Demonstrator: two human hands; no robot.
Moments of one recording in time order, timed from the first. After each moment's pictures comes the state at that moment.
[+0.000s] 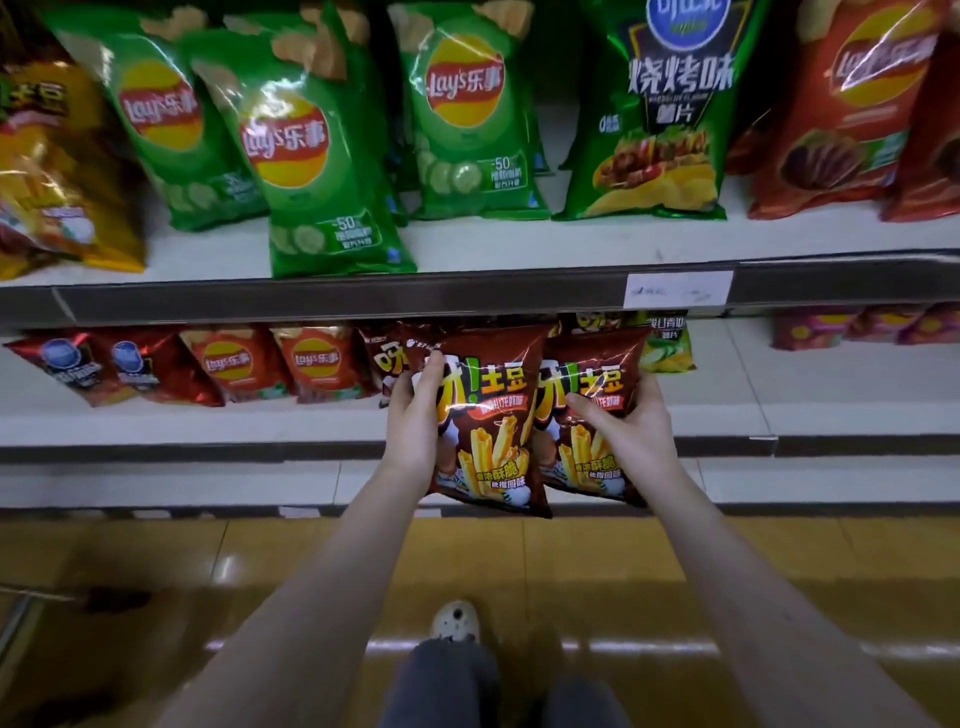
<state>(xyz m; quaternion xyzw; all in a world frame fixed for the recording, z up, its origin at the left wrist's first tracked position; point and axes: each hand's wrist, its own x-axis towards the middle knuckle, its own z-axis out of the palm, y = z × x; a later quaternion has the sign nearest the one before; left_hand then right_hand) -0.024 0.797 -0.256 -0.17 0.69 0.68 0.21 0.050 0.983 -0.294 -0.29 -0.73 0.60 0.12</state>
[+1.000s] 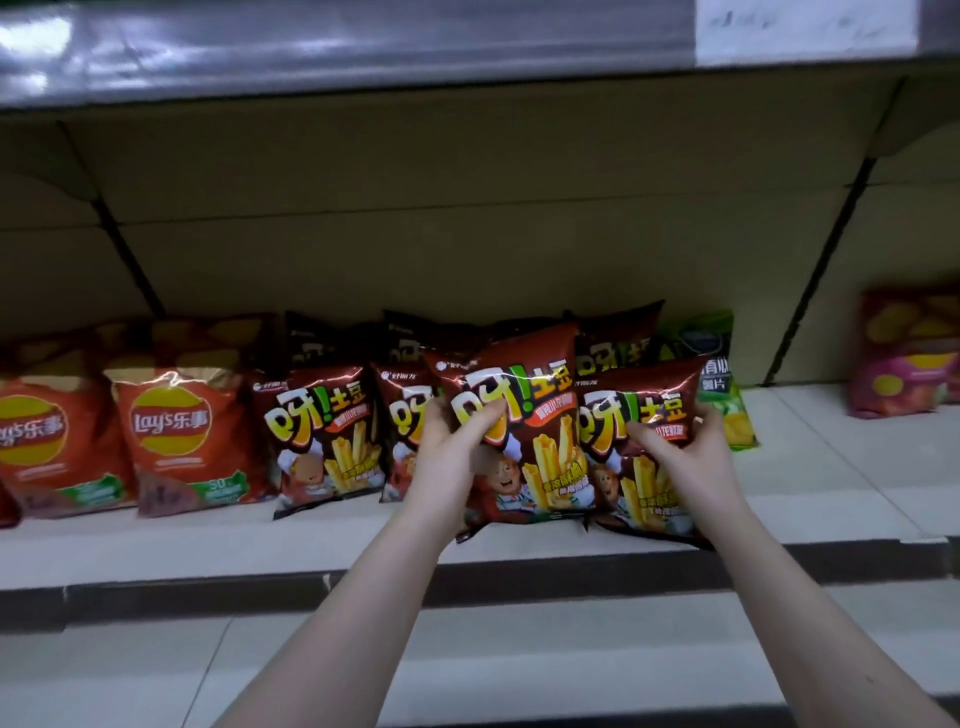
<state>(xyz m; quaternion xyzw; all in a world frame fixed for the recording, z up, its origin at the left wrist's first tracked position) -0.117 0.895 -0.487 0.07 0.64 0.75 0.13 -0.044 1.104 -0.526 -0.25 -0.73 0.57 0.29</state>
